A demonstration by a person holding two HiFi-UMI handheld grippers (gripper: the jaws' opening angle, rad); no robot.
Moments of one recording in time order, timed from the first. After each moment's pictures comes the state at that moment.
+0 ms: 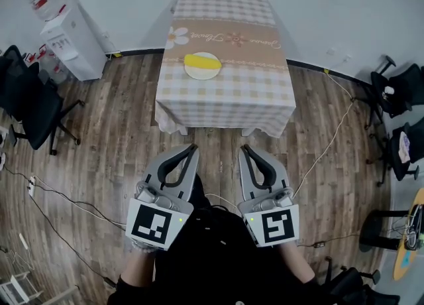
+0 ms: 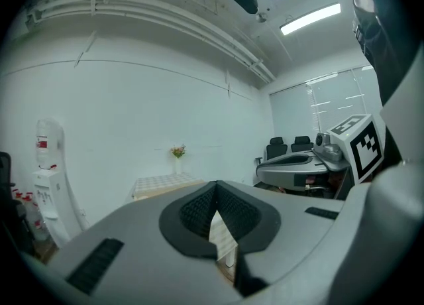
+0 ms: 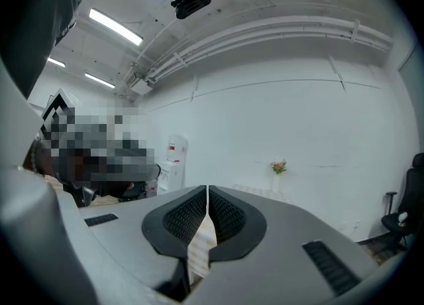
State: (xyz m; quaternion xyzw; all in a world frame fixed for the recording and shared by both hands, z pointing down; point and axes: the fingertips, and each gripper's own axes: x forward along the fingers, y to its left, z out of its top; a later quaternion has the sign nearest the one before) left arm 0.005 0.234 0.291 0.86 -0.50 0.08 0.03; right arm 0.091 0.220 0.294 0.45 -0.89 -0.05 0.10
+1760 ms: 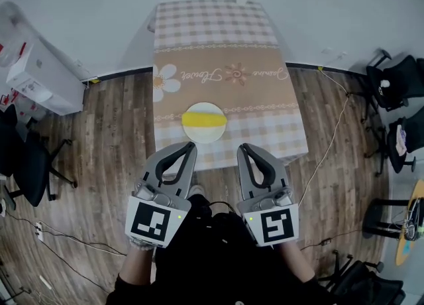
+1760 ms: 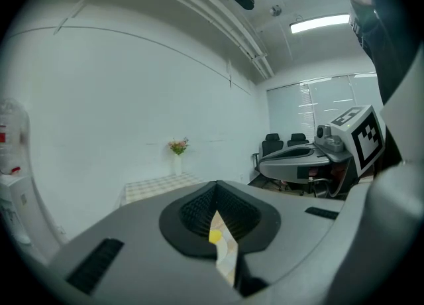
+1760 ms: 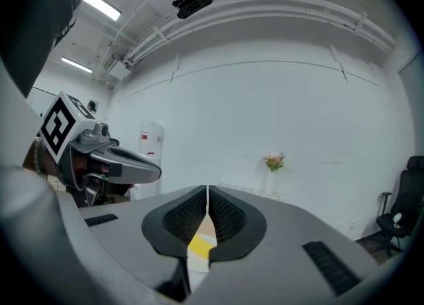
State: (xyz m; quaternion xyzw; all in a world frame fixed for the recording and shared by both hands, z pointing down) left arm -0.075 -0.073 0.304 0.90 -0.43 0.09 0.04; right arm 0.013 -0.071 0.299 0.51 -0.85 -0.03 0.13
